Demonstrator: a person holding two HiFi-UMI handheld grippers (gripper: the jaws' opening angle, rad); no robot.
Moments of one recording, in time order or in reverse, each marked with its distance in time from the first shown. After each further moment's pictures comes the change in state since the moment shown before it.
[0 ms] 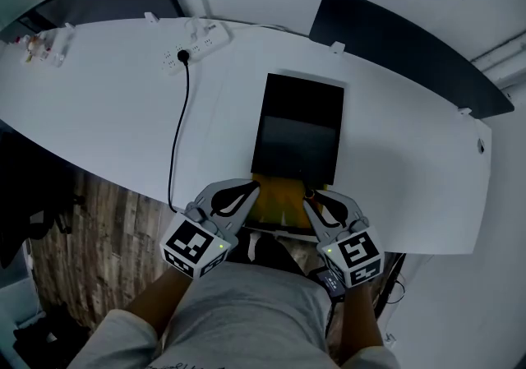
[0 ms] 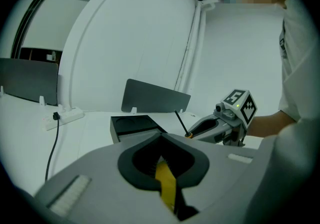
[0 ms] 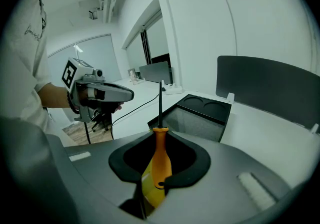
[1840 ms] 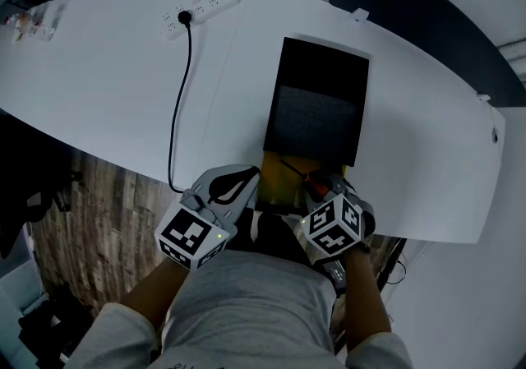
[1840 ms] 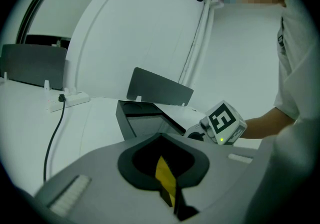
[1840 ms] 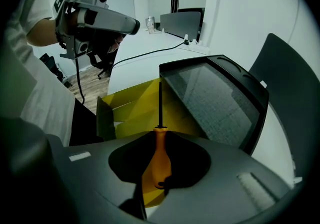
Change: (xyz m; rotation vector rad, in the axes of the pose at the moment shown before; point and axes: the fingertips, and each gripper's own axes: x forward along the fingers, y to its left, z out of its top) left arm -0.009 0.022 -0.049 -0.066 0.069 0.005; right arm 0.079 0.012 -0.100 -0.344 0.491 0.026
